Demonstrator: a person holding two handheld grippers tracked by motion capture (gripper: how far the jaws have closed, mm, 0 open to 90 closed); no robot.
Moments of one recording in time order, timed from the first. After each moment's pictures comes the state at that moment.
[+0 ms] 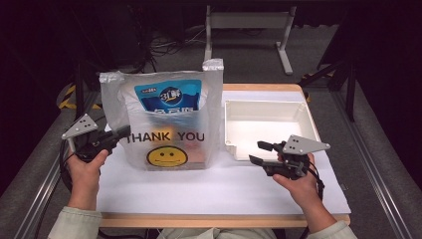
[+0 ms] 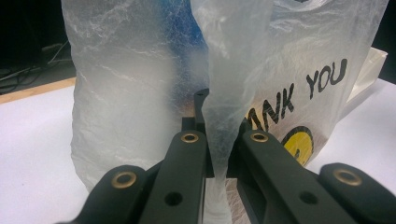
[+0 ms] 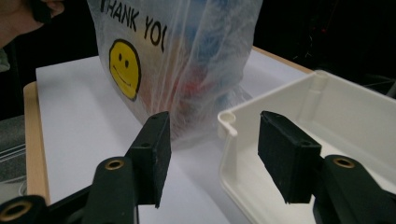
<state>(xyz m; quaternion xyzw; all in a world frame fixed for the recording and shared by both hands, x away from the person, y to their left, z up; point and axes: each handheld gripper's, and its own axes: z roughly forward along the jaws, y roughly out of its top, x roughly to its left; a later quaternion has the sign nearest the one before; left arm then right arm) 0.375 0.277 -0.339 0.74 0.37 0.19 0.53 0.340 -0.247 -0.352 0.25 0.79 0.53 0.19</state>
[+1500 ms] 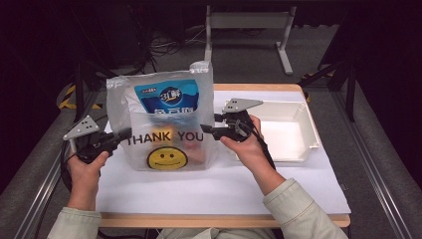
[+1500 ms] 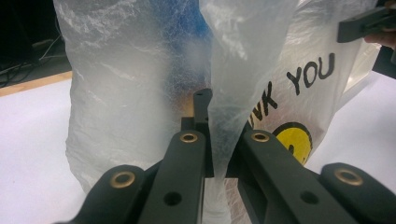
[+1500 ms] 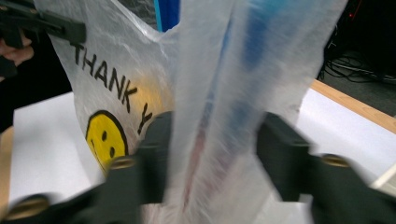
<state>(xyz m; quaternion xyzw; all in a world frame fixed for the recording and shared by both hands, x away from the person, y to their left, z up) 0.377 0.278 -0.344 0.75 0.36 0.18 0.53 0.428 -0.123 -0.320 0.26 0.81 0.50 0.15</state>
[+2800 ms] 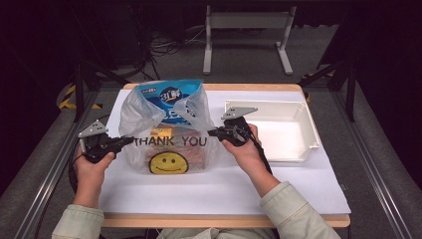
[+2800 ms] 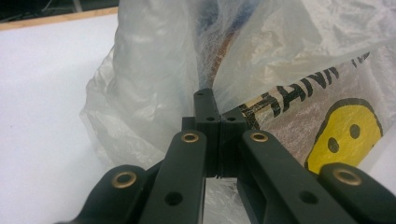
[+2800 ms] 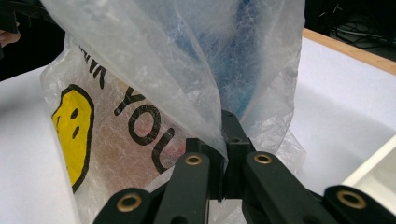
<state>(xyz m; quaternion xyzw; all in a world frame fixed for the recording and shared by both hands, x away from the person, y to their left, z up) 0.401 0.282 -0.385 0.76 0.41 0.14 0.47 0.441 -0.126 -0.363 0.29 0.82 0.47 0.12</state>
